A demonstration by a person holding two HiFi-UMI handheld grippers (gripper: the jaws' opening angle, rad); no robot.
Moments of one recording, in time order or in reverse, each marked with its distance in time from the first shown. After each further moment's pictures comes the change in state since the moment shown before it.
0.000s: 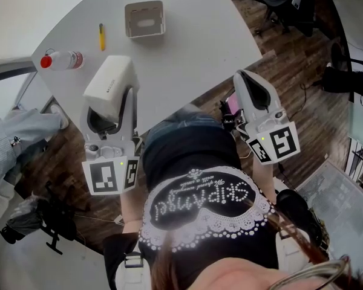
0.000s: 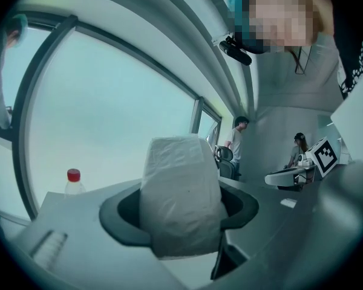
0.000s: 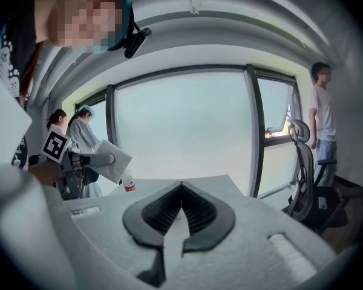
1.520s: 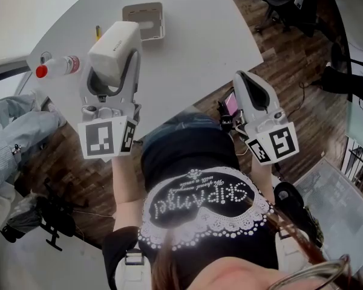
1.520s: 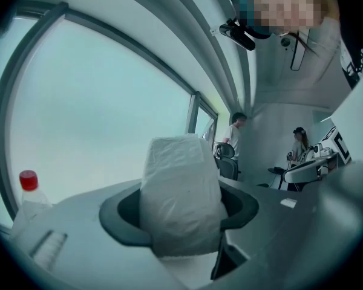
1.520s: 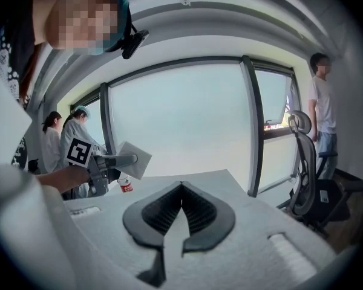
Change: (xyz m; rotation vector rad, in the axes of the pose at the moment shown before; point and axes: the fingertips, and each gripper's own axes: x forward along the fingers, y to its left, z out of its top) left arm 0.096 0.016 -0.011 0.034 0.007 -0.055; right arm 0.025 -0.019 -0.010 0.044 0.047 -0.003
